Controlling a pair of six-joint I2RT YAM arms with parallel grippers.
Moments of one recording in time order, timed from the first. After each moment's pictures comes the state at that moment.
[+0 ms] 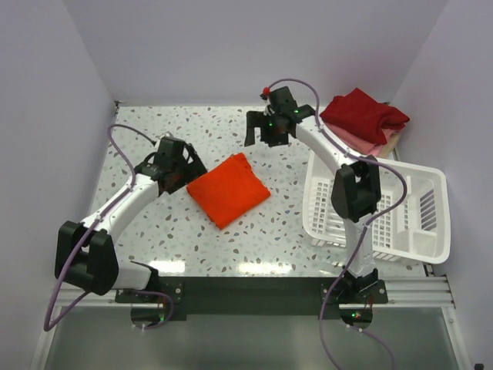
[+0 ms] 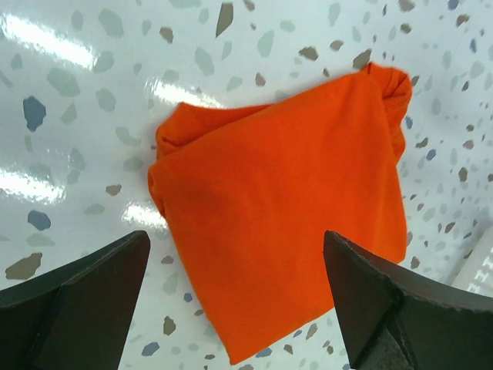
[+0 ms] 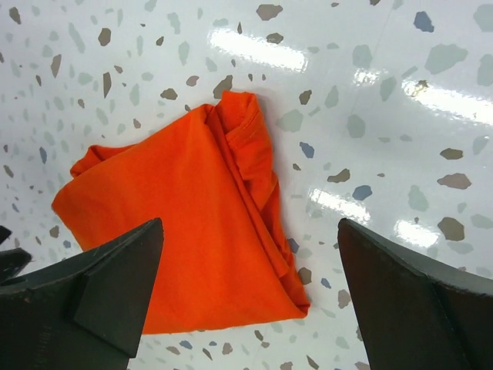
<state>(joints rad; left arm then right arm) -0.31 1.37 1.01 -0.50 -0.15 -0.80 0.49 2.13 1.97 -0.74 -0.13 0.38</state>
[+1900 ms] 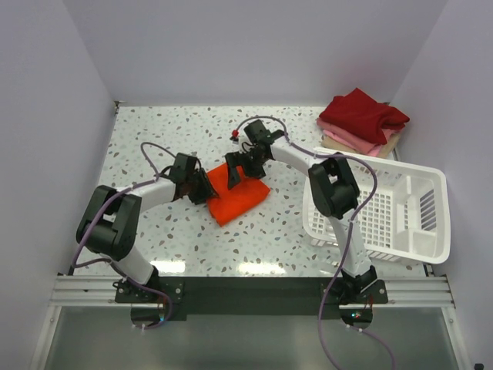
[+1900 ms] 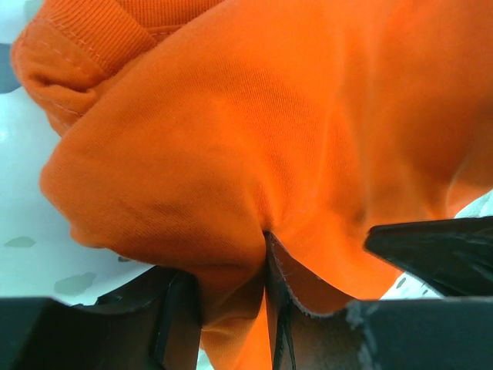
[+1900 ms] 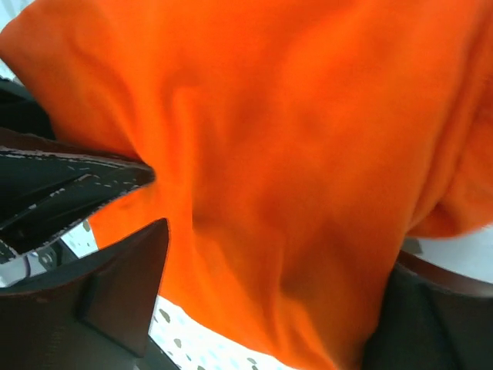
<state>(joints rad) -0.32 1.63 0.81 -0.15 0.19 -0.77 0.58 2.28 1.82 -0.70 -0.49 0.22</state>
